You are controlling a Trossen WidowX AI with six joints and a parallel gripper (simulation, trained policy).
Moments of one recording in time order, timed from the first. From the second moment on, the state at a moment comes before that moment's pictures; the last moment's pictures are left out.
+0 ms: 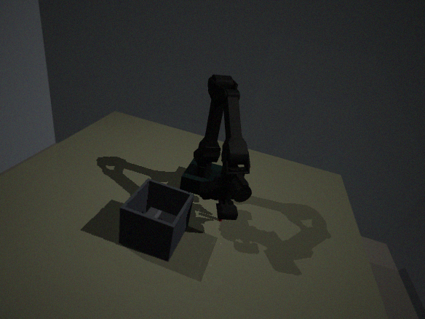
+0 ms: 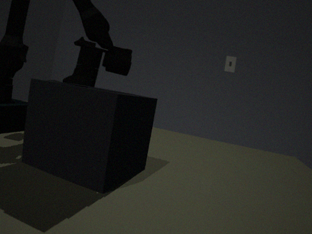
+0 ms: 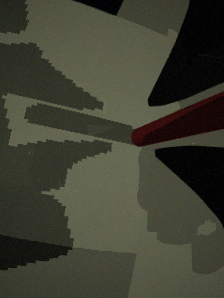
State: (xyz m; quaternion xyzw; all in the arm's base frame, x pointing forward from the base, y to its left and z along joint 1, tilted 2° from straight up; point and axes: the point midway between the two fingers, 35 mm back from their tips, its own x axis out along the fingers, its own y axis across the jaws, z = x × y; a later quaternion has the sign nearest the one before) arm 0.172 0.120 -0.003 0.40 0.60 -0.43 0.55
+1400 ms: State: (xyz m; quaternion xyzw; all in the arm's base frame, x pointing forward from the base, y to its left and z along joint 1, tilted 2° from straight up) arm 0.246 0.114 0.128 0.51 0.53 -0.31 0.60
